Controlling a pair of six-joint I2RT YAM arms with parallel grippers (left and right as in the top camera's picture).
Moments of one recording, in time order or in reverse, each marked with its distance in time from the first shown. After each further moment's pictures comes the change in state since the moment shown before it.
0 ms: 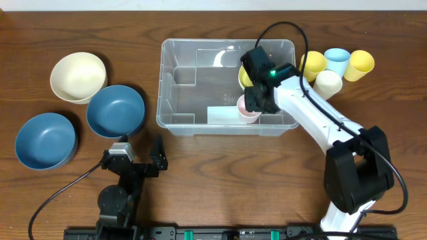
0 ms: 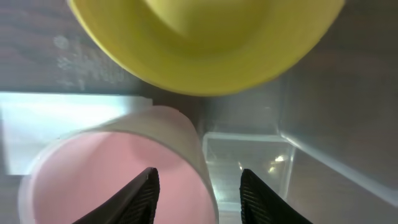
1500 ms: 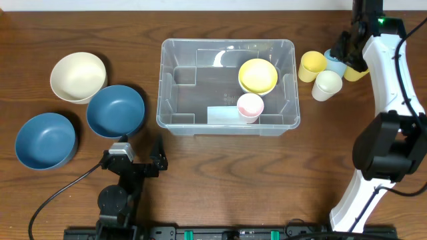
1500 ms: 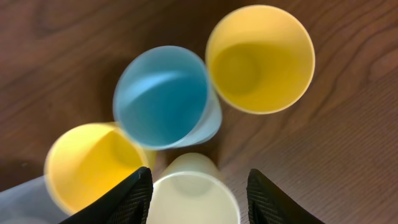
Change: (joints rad) left arm 0.000 0.000 0.000 0.000 0.000 0.000; right arm -0.569 0.186 0.440 -0.114 0.069 0.061
